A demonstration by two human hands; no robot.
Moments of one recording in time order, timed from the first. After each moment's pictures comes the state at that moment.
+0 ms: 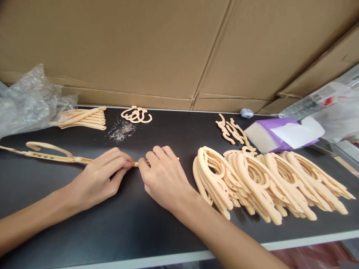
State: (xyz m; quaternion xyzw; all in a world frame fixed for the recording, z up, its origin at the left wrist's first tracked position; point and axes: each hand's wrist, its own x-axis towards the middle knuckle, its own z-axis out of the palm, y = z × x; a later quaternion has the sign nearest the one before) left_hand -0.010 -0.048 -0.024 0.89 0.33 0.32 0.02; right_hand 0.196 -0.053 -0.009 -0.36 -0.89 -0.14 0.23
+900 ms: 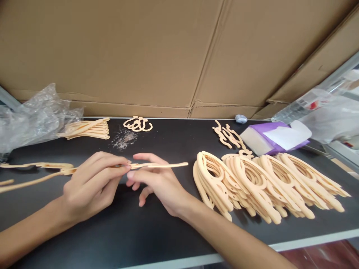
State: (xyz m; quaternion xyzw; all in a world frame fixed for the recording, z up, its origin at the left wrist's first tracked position) left_hand -0.012 -0.057 -0.003 0.87 0.25 0.42 -0.09; right_hand 0.181 -0.062 0.010 -0.39 -0.41 0.73 0.38
